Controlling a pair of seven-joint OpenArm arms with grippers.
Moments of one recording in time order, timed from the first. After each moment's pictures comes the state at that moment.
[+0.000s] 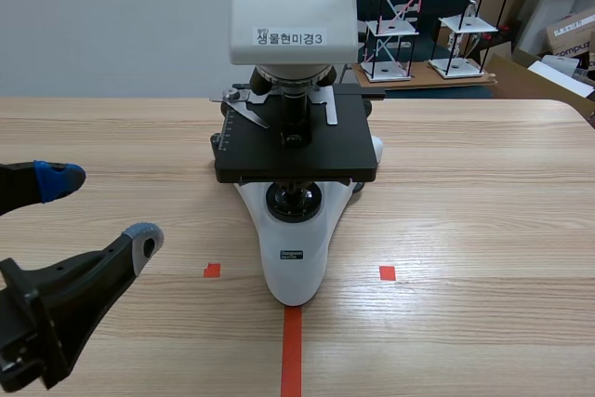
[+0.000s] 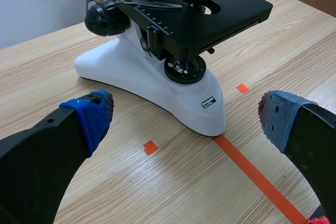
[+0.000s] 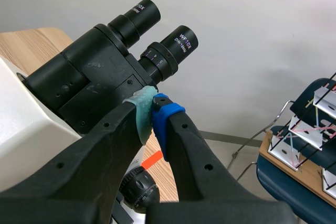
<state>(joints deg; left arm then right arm) 48.0 -32.4 -7.9 120.1 -21.5 -26.4 -9.4 21.5 36.2 -12.1 104.2 36.0 26.2 -19.9</state>
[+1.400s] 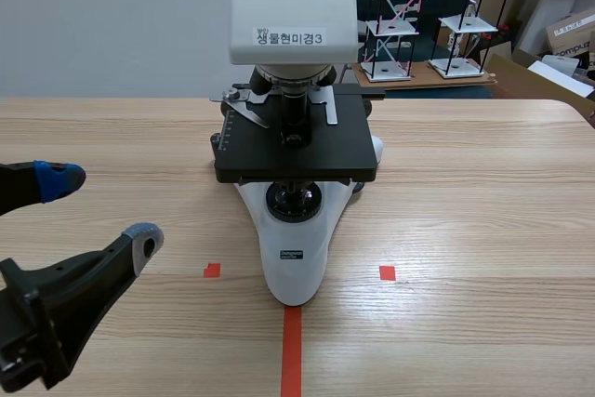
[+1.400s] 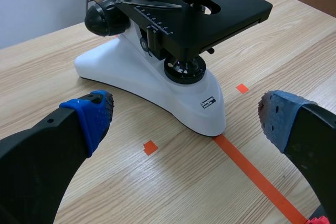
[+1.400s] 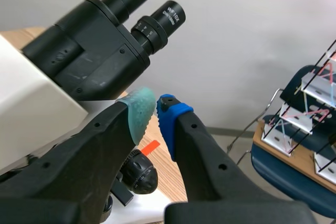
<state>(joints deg) 48.0 -32.4 -7.9 120.1 -21.6 -26.4 -9.4 9.6 37.3 -4.7 108.7 33.6 25.3 -14.3</state>
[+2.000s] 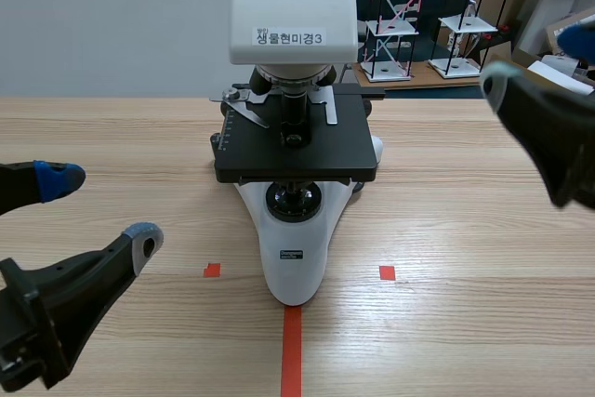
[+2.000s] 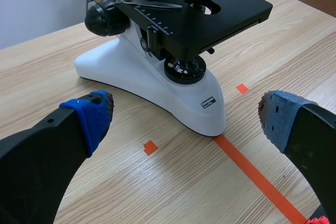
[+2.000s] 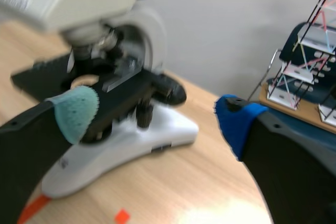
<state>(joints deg) 48.0 -32.4 -7.9 120.1 -21.5 -26.4 -9.4 -42.4 38.6 16.5 118.5 24.0 25.3 15.8</state>
